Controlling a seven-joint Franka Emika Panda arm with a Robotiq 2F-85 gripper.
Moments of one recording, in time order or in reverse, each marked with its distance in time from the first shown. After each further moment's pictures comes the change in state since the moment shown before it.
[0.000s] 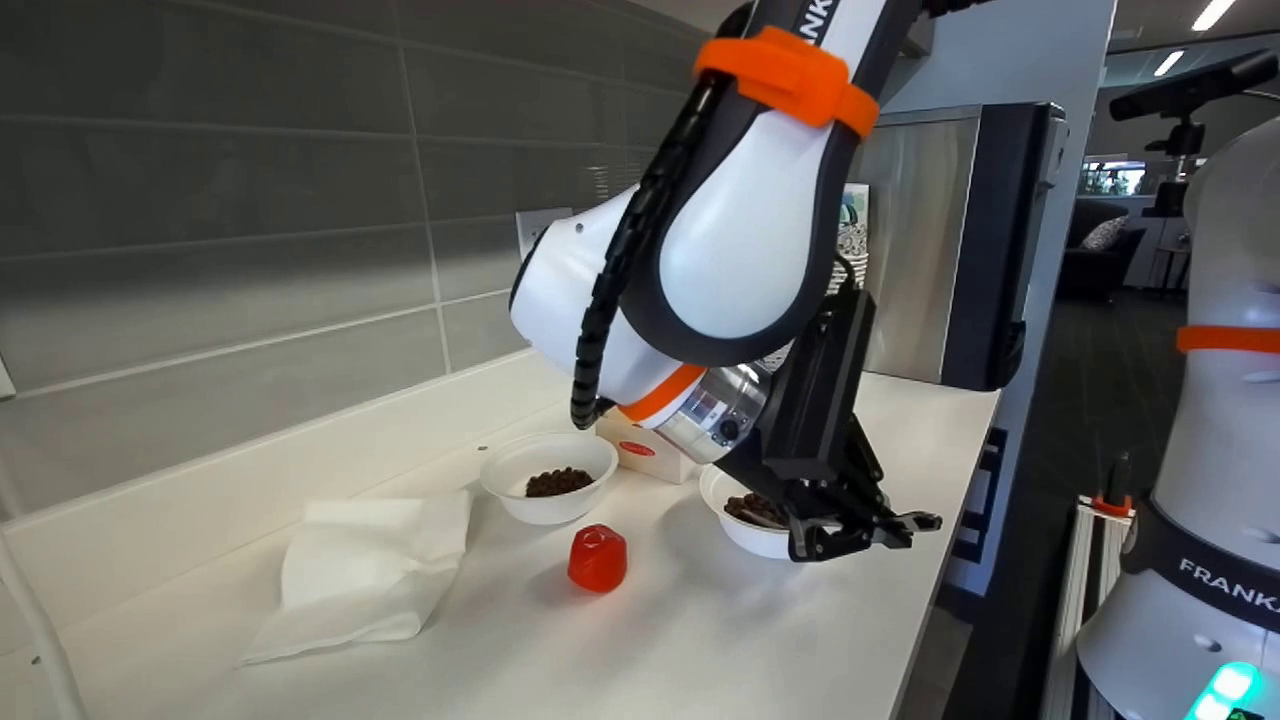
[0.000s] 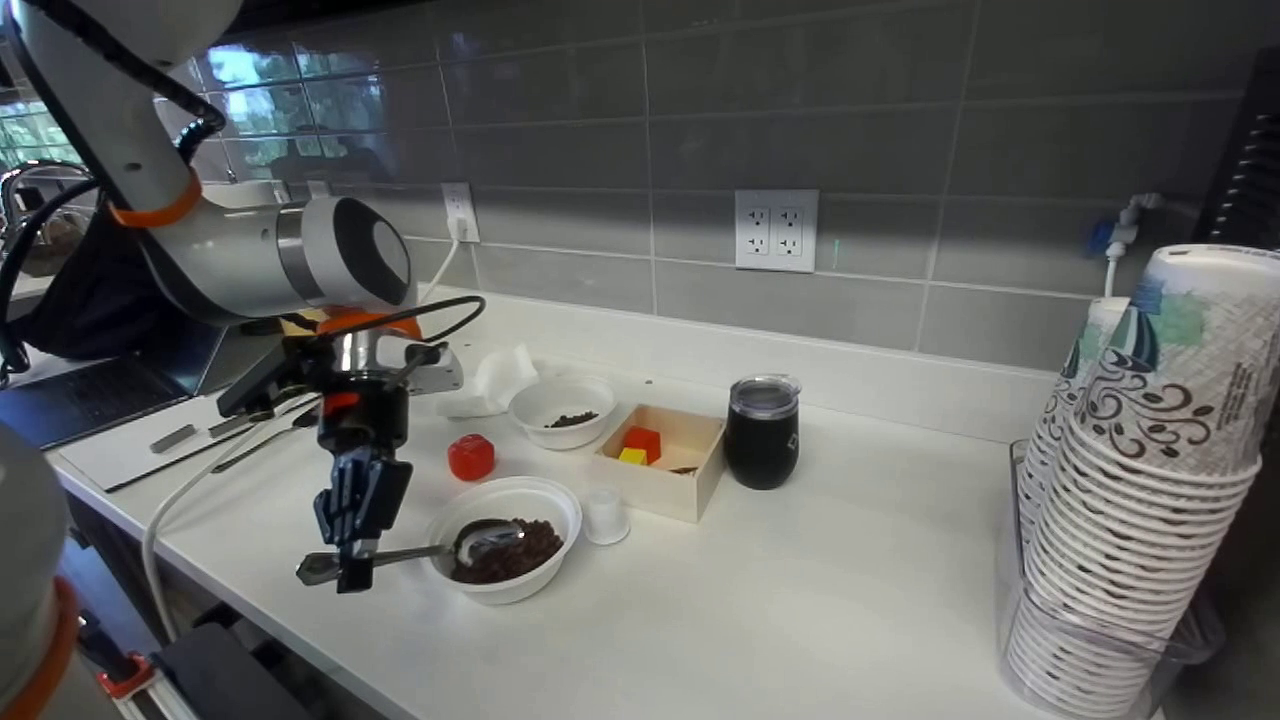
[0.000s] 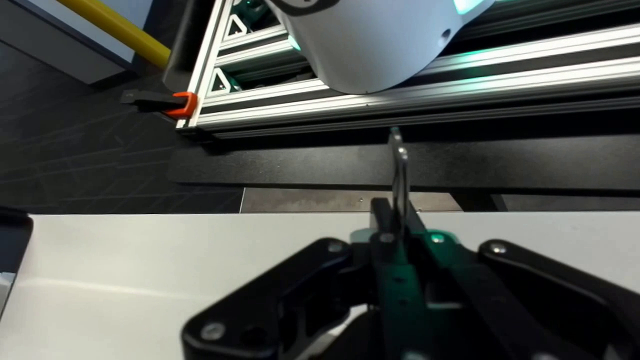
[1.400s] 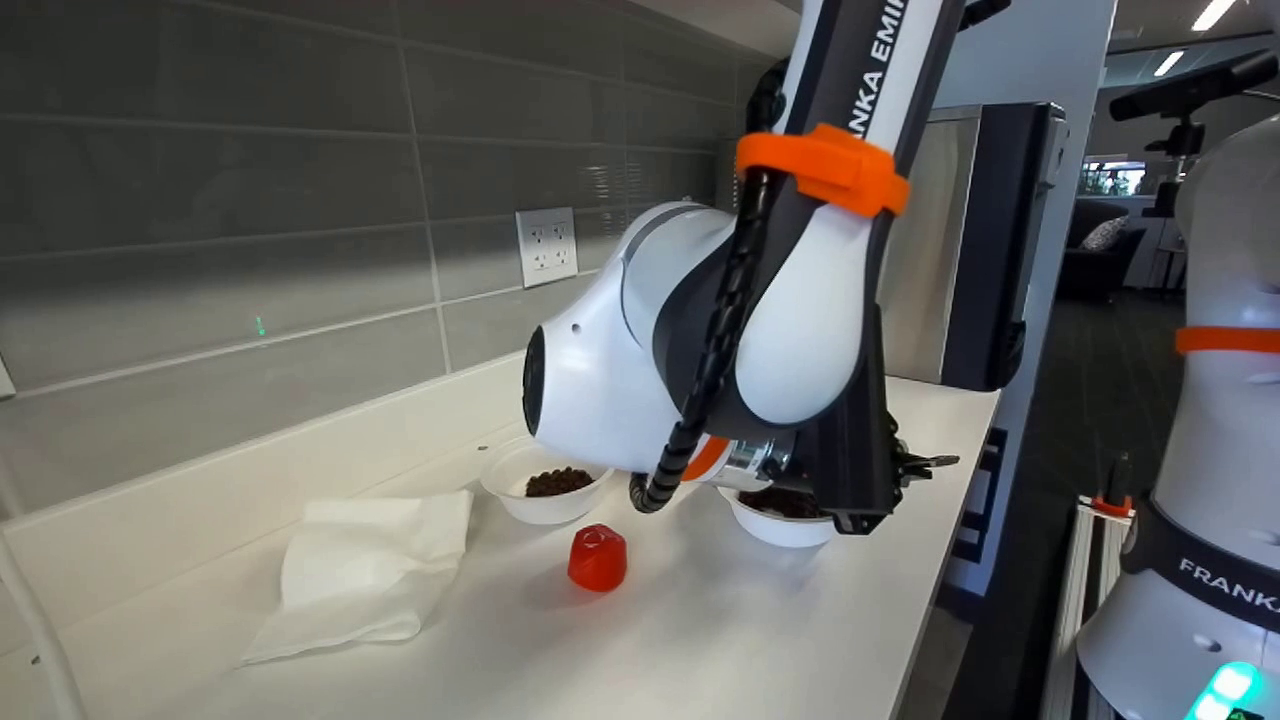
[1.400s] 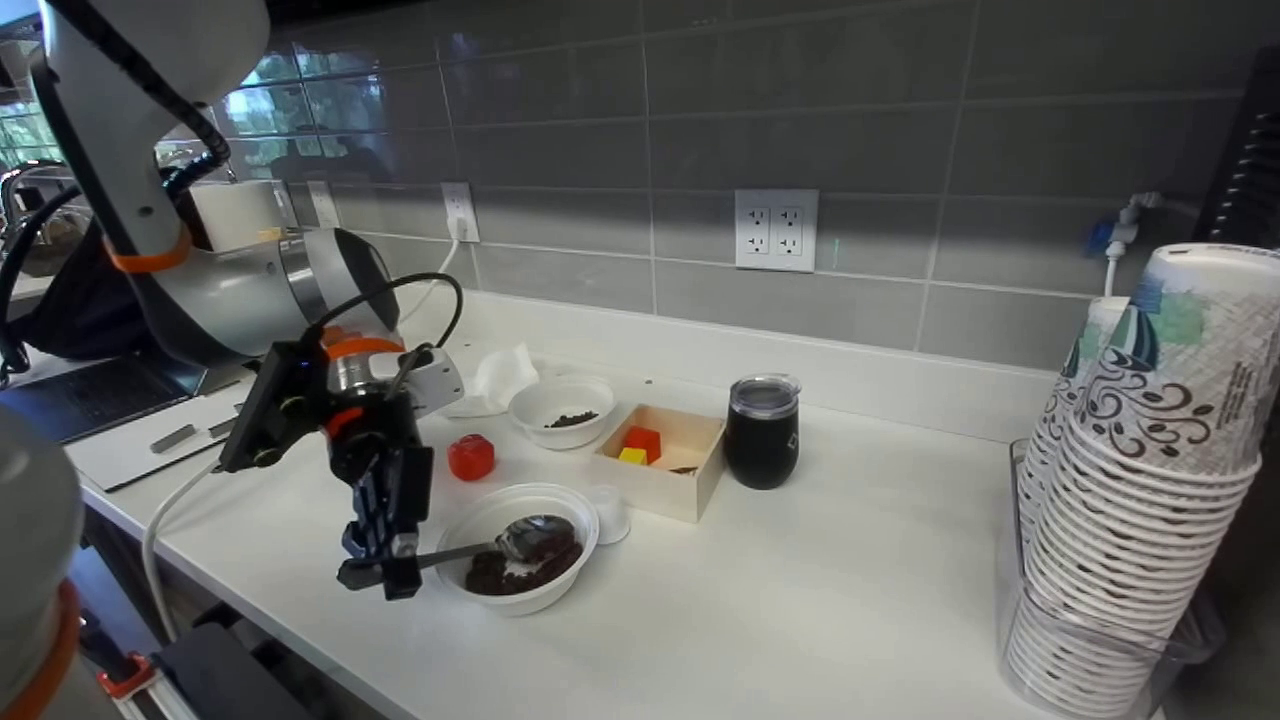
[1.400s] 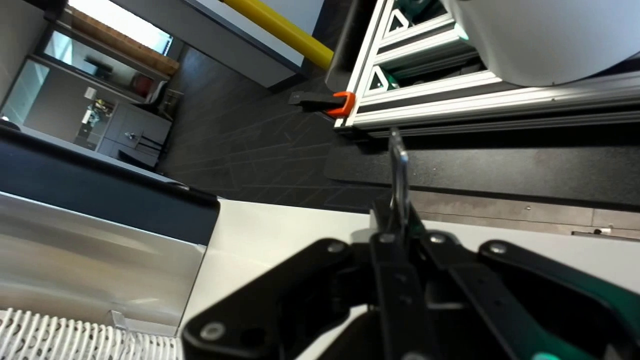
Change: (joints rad) arm 0.052 0.106 0.001 0.031 -0.271 -0.216 0.204
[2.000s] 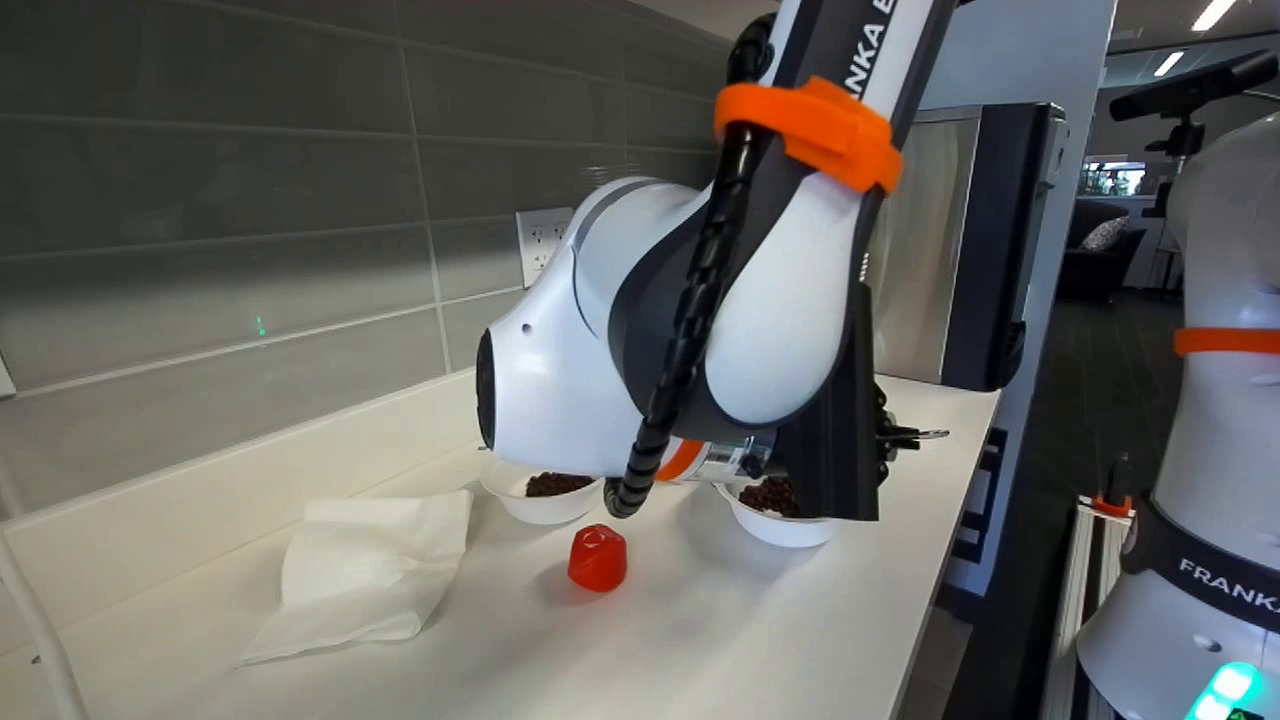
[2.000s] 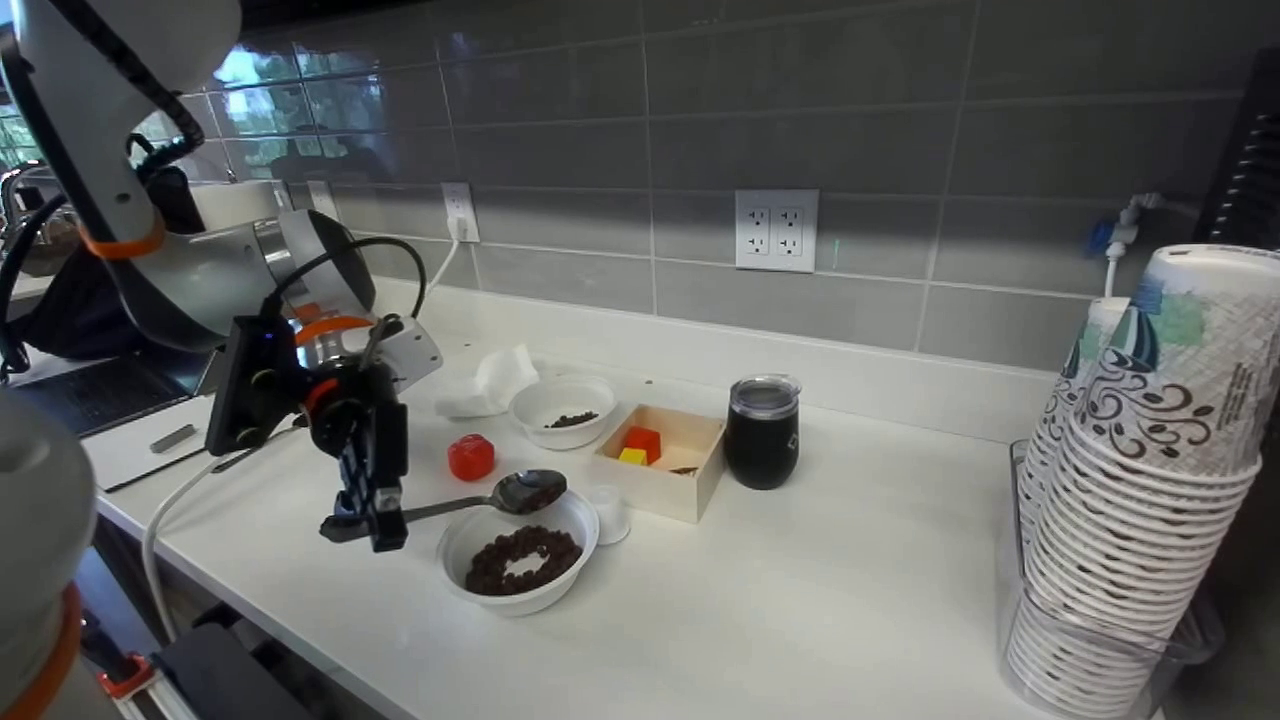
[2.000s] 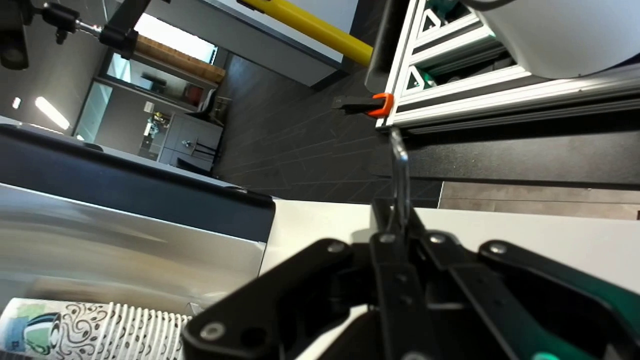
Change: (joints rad) arm 0.052 0.001 0.033 0.066 0.000 -0.142 0.112
